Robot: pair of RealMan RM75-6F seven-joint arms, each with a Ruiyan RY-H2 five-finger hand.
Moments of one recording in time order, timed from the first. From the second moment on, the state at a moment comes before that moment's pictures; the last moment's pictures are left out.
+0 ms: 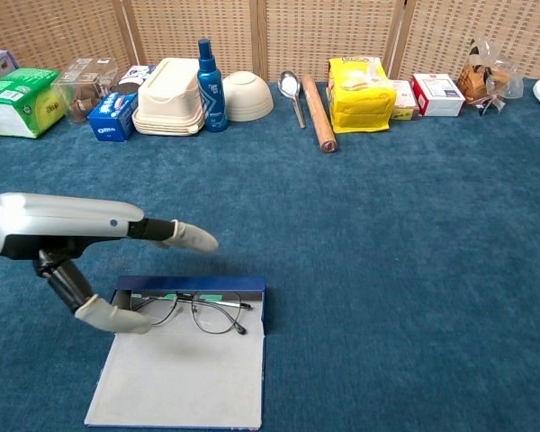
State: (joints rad) left arm -0.81 -1.23 0.05 -1.82 1.39 0.61 -0.16; right arm -0.23 -1.30 0.10 -1.52 -1.45 1.73 0.17
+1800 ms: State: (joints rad) left arm -0.83 -1.20 0.11 -1.93 1.37 0.54 -0.15; right arm -0.25 -1.30 0.10 -1.51 -1.46 1.75 0.20
